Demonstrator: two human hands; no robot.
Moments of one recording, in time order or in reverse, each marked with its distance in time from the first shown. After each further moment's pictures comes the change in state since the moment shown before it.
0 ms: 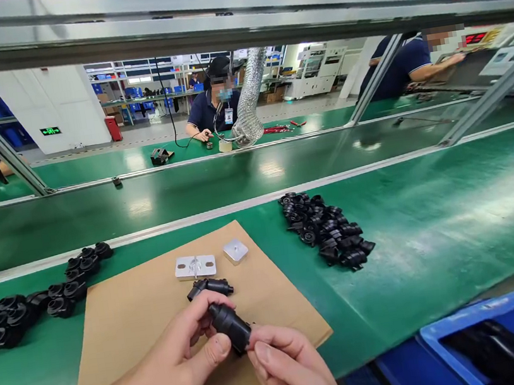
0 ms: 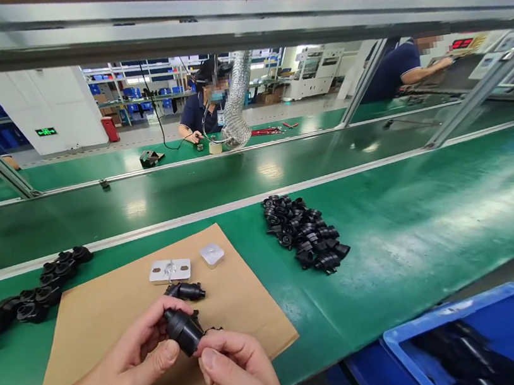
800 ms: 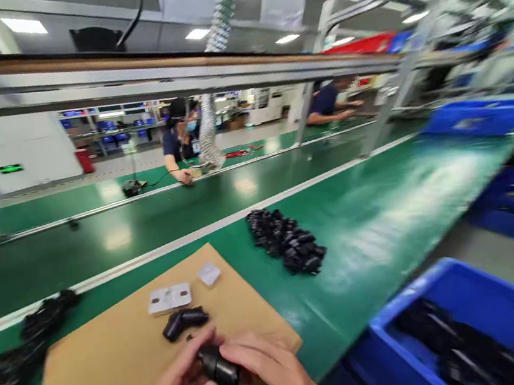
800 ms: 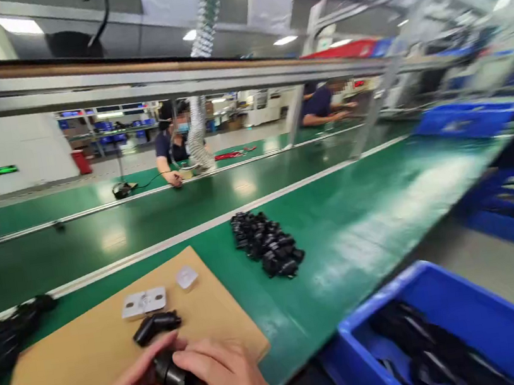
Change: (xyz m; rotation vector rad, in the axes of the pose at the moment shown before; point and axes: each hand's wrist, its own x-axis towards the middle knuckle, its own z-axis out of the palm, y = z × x) left_hand 0.000 -0.036 0.028 -0.219 0.175 -0.040; right_hand 0.013 -0.029 -0.043 -1.080 -0.235 -1.012
